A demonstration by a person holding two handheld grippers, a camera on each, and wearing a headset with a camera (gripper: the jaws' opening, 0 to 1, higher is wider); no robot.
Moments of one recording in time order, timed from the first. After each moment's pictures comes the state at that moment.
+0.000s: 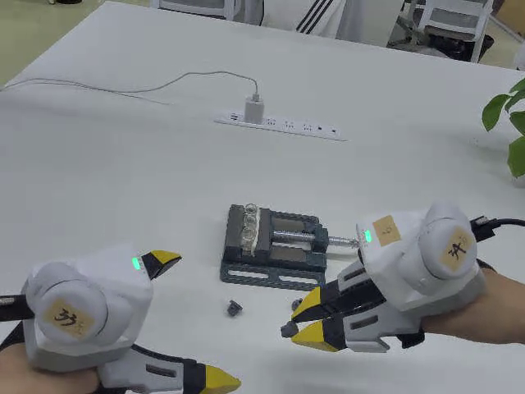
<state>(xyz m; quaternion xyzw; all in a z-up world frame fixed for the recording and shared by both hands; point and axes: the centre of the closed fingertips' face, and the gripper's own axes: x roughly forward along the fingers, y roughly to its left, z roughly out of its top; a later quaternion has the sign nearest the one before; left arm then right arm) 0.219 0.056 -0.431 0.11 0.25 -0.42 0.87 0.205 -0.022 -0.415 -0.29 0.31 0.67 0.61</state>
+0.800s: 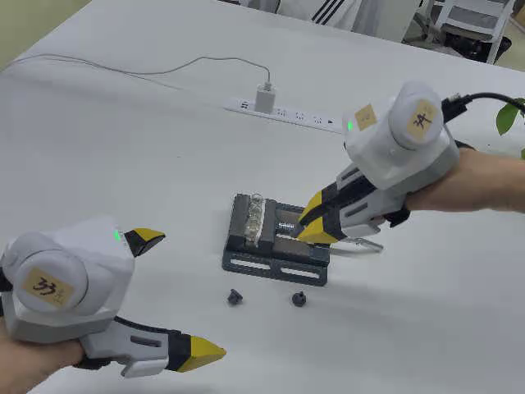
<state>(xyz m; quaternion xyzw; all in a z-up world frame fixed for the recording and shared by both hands) 0.229 0.076 -0.429 0.09 0.25 -0.39 0.88 0.304 -0.010 -0.383 -0.40 0.31 0.64 0.58</state>
